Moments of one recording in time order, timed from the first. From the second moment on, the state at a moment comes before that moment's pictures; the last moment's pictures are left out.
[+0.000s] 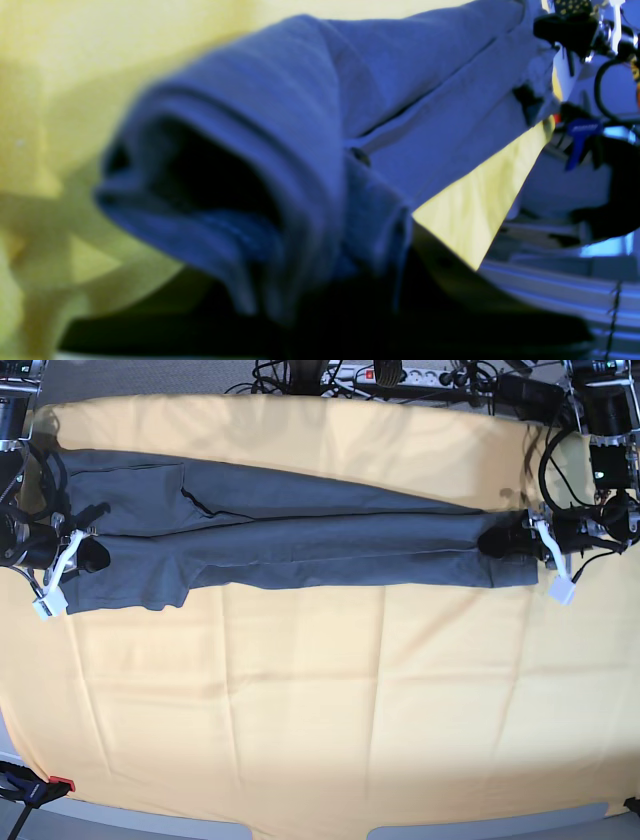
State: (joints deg) left arm -2.2 -33.1 -13.4 69.3 -81.3 -39.4 79.5; right arm 1.3 35.9 12.9 75.6 53.9 40.2 -66.1
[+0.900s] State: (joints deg) left arm -4.6 -23.9 -13.1 83.3 -88.5 -38.6 81.0; right arm 1.3 30.5 13.1 75.8 45.4 40.3 -60.9
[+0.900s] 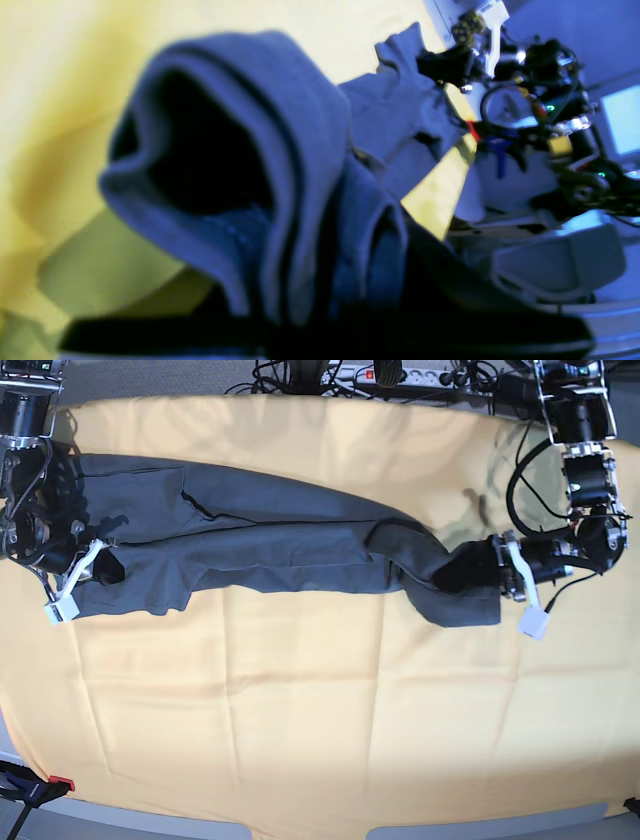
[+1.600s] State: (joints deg) left arm -4.3 -0.1 -7.2 83.7 -87.1 -43.5 80.4; right arm 1.3 30.5 13.1 75.8 44.7 40.5 -60.4
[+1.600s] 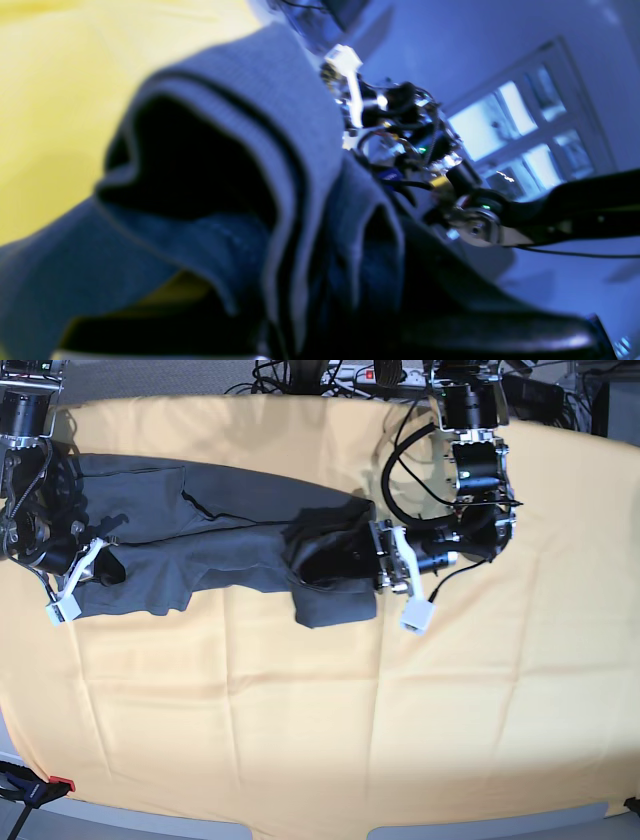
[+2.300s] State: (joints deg) left arm -4.6 1.3 -0.9 83.7 -70.1 -43.7 70.9; right arm 4.3 31.6 14.8 77.3 53.2 40.2 -67.7
